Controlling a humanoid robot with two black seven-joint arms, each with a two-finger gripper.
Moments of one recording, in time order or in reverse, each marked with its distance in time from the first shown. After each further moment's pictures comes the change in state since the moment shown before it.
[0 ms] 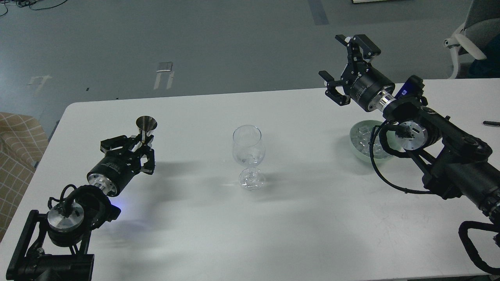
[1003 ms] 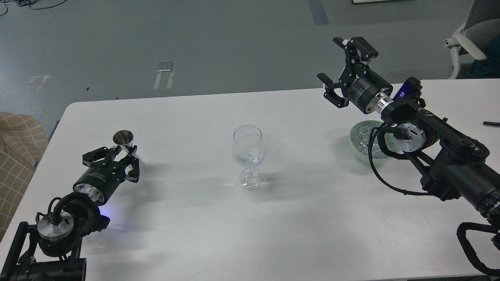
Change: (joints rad) left arm 0.003 0.005 -0.055 0.078 -0.012 -0.013 -0.024; right arm -0.007 0.009 0.000 -0.004 -0.014 0.000 0.000
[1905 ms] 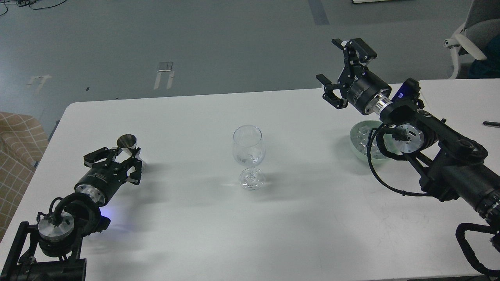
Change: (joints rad) left arm 0.001 0.004 0.010 0.002 0.004 0.000 0.012; right arm -0.001 0.005 0.000 0.000 0.000 0.000 0.000
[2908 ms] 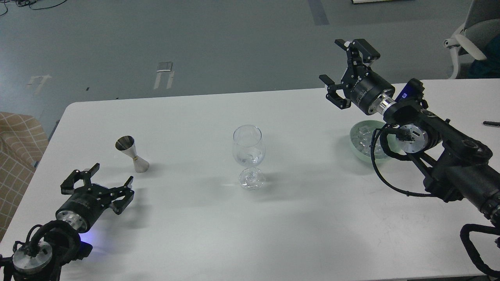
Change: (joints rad) left arm 0.187 0.038 -0.107 -0.055 -0.022 -0.082 0.063; right arm -0.007 -0.039 0.002 0.013 0.001 0.000 0.000
